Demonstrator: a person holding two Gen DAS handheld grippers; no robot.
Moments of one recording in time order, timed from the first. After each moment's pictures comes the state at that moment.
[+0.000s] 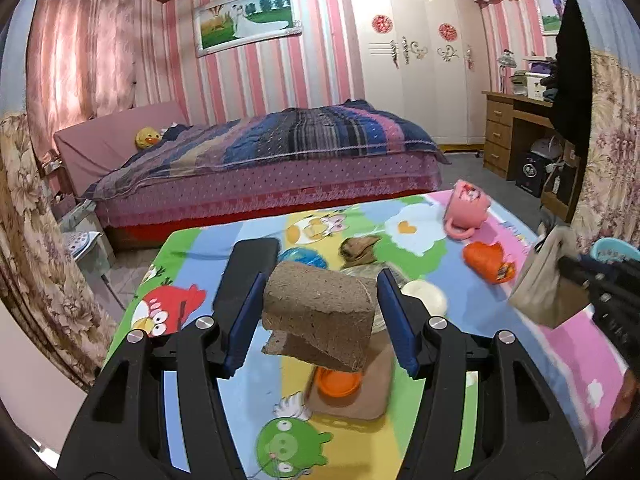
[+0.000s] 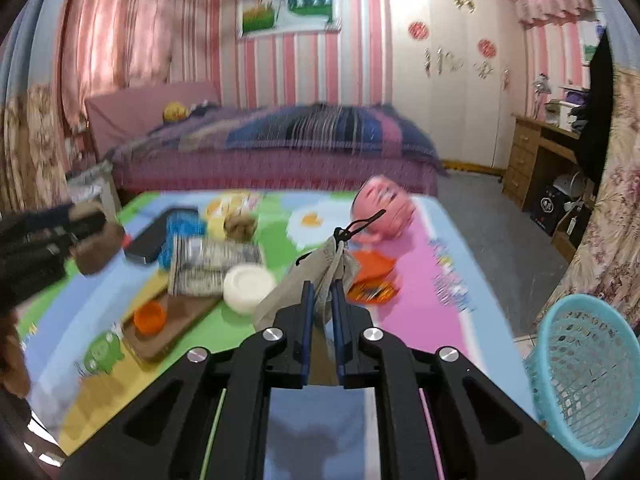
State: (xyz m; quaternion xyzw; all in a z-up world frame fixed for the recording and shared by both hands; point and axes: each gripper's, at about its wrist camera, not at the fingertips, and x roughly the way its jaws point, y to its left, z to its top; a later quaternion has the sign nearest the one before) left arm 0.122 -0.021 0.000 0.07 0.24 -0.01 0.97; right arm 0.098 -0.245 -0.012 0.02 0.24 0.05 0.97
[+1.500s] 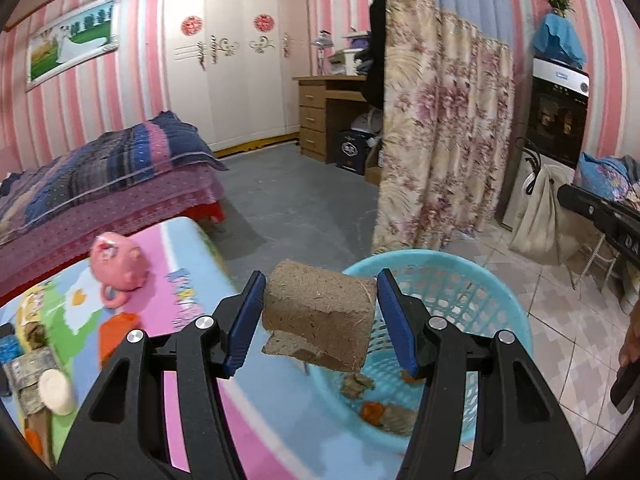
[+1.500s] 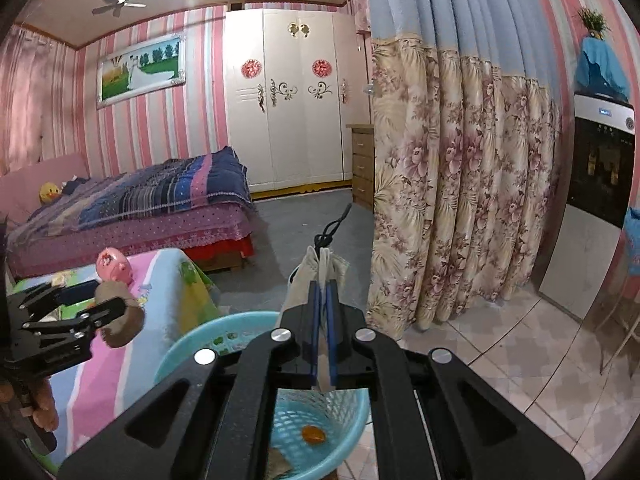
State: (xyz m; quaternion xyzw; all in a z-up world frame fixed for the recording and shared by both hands) left arm 0.123 -0.388 -0.024 0.11 0.26 -0.31 0.91; right arm 0.000 -0.584 0.011 0.07 0.20 -0.18 0.96
